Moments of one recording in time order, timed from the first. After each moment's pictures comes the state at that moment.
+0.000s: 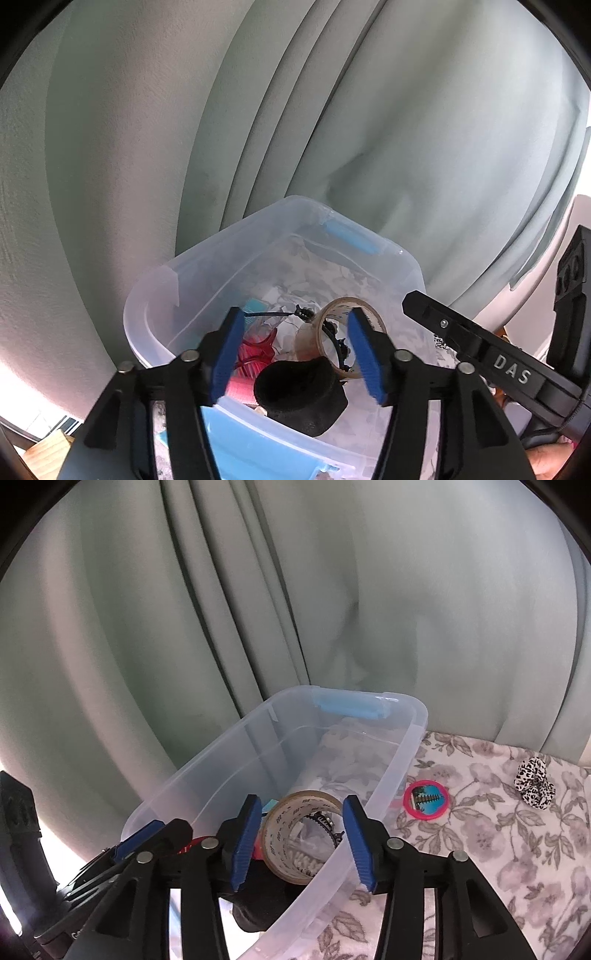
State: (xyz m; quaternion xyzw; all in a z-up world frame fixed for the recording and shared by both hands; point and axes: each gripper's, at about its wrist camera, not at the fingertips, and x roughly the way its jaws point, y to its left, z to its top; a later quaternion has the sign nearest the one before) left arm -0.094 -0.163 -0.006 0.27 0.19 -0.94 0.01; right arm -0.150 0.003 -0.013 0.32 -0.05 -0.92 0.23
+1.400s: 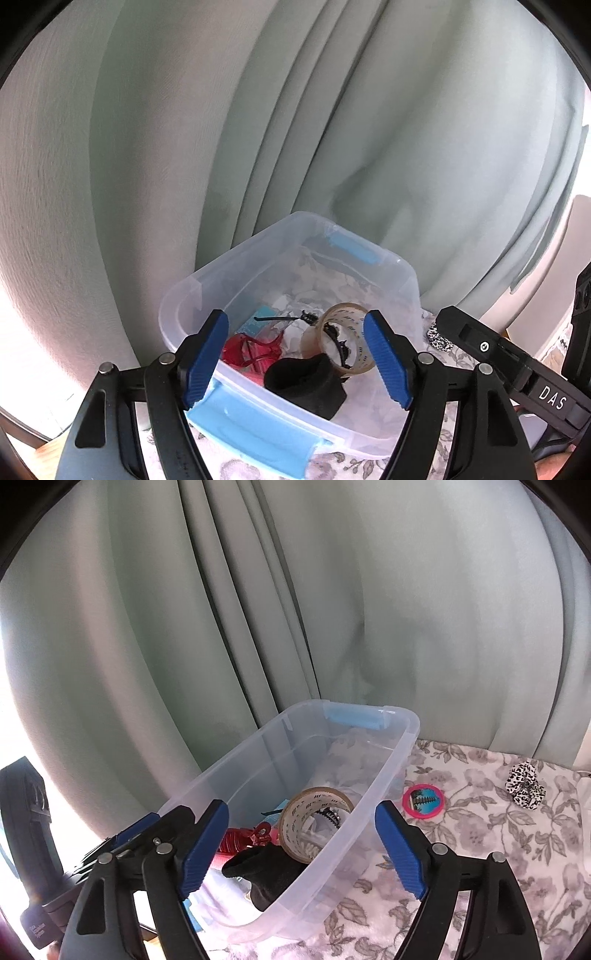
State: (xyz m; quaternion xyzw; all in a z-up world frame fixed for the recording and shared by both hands) left arm -0.066 -0.160 0.015 0.26 0.17 -0.95 0.03; right arm -0.111 0.019 0.011 0.29 -0.06 -0.92 0.24
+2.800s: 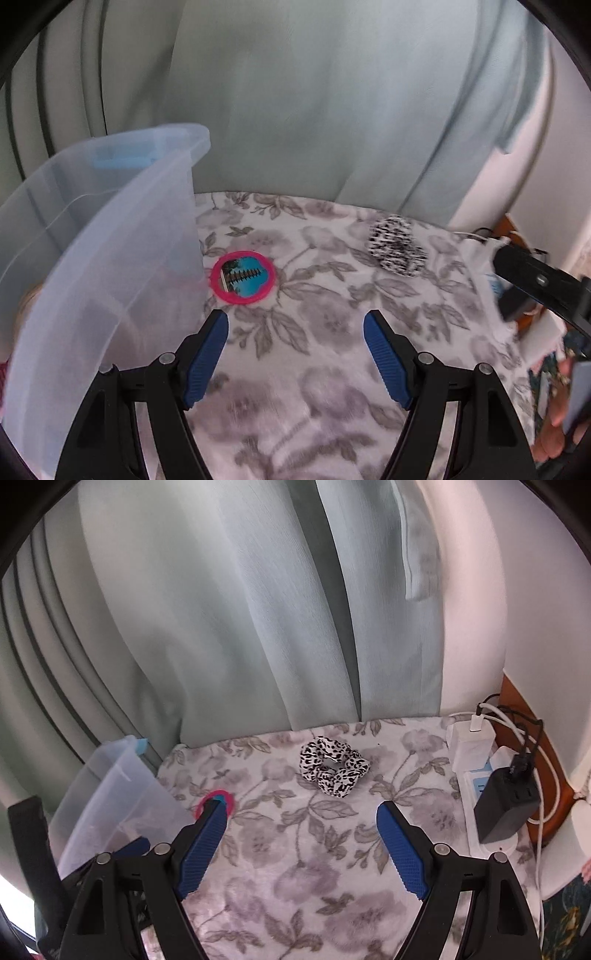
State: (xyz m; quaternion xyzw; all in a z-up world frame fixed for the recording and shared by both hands) left arm -0.224 0.051 -0.075 0.41 0.03 -0.91 -0.07; right arm -0.196 0.254 -0.057 0.35 -0.15 -0.92 0.04
